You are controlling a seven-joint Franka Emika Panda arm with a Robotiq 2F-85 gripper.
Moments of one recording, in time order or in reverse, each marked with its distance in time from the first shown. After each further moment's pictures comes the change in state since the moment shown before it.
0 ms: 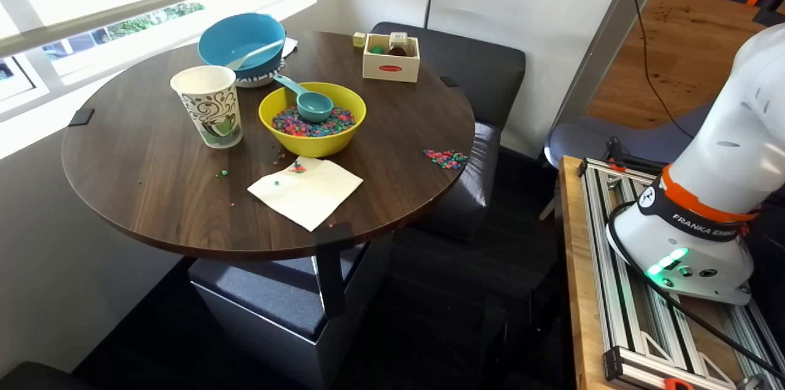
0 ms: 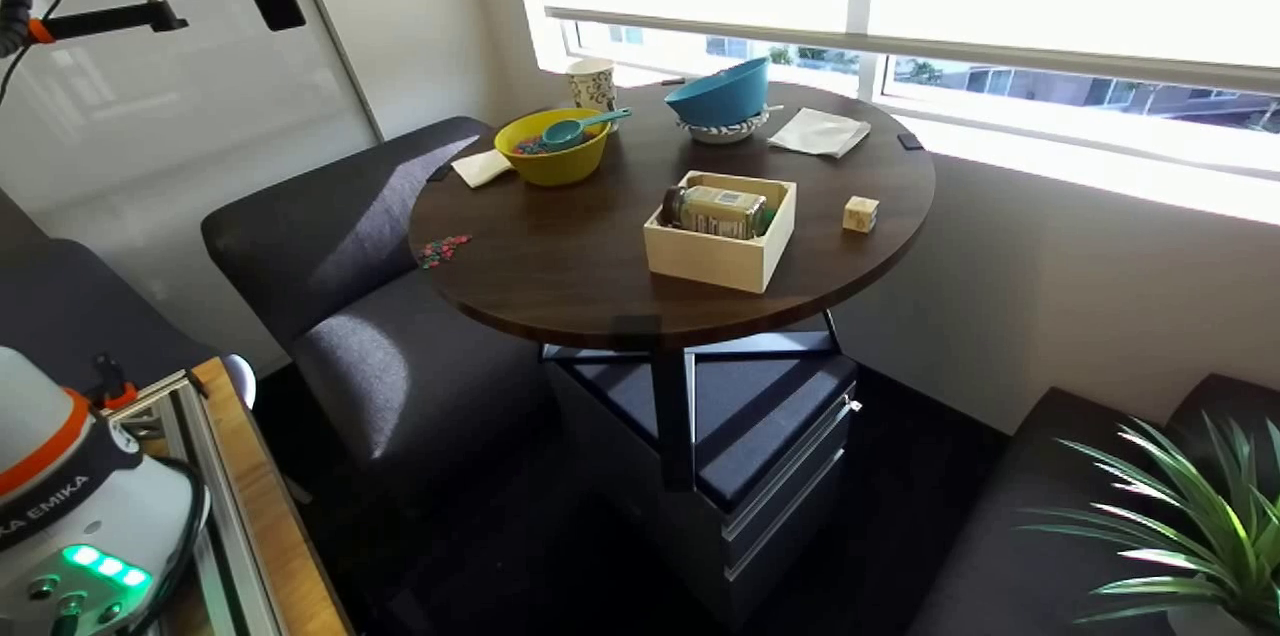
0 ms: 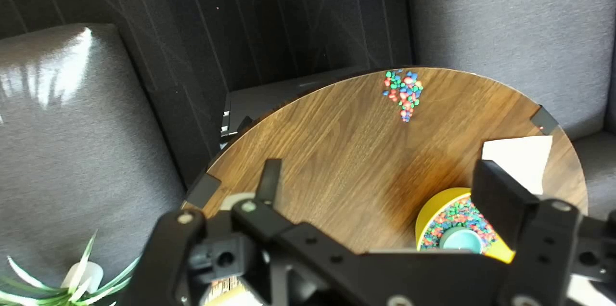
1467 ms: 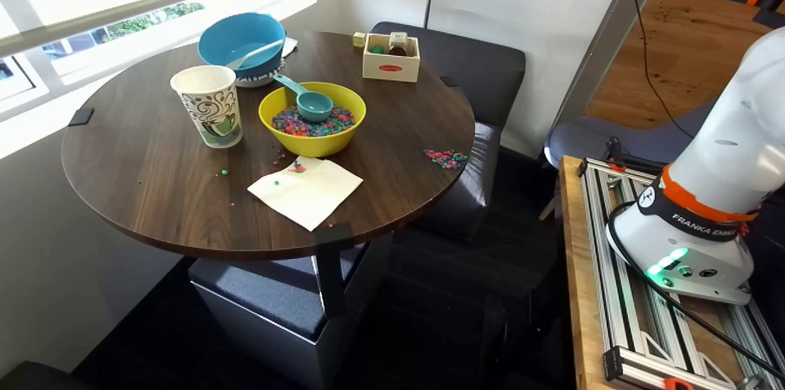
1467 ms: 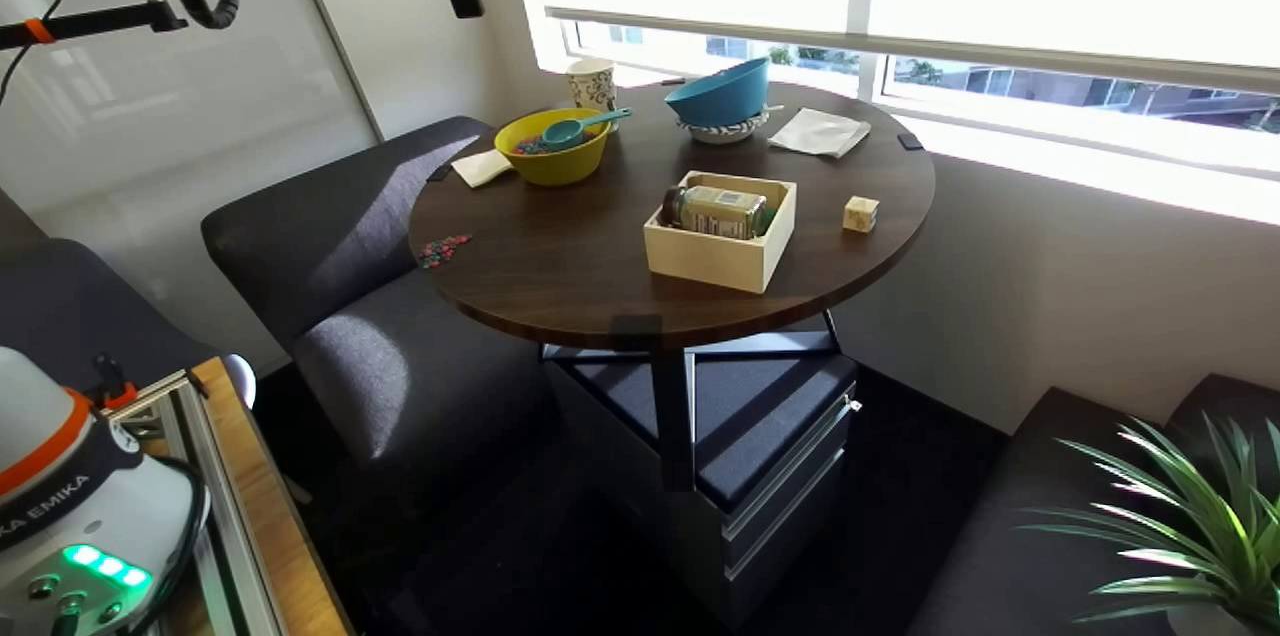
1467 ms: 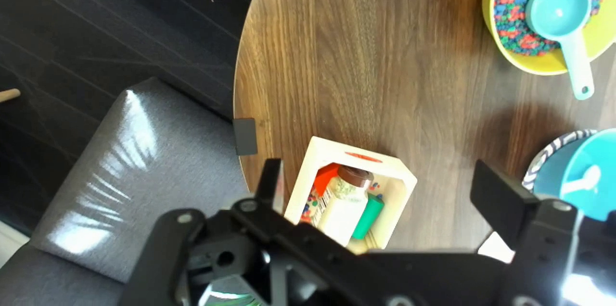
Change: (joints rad) arm -0.105 0.391 0.130 0.225 0.035 0.248 0.655
